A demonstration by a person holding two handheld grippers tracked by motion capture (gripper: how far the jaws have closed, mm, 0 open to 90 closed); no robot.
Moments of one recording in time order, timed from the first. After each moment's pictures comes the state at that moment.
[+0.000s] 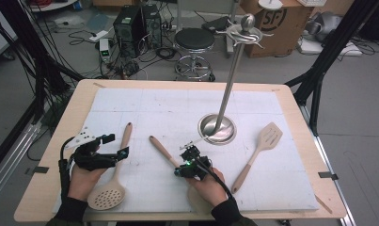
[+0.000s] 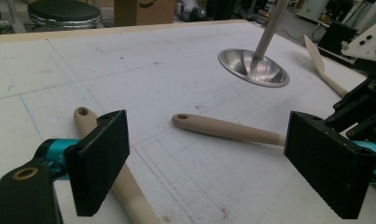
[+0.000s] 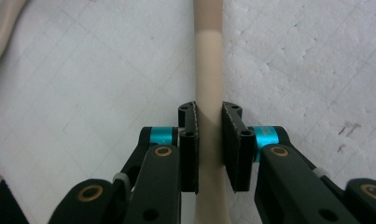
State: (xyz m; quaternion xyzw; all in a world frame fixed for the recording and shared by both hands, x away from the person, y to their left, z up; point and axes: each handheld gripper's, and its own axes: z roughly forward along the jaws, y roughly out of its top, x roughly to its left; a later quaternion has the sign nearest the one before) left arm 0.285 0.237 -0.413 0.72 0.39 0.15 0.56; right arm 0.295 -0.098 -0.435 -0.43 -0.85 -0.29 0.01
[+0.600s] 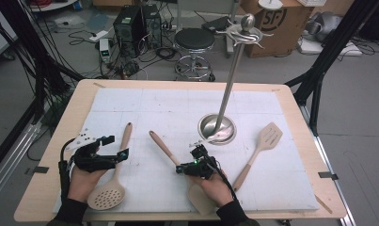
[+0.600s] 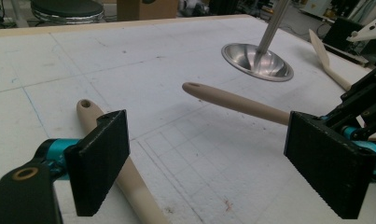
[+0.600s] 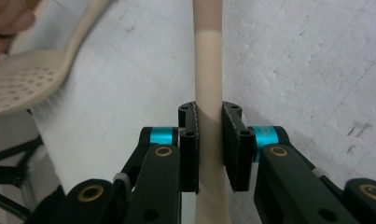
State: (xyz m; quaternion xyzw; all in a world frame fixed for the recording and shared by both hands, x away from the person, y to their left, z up) left arm 0.283 0.238 -0.417 0.72 0.39 0.16 0.56; right arm 0.298 -0.122 -0.439 -0.44 -0.81 -0.38 0.08
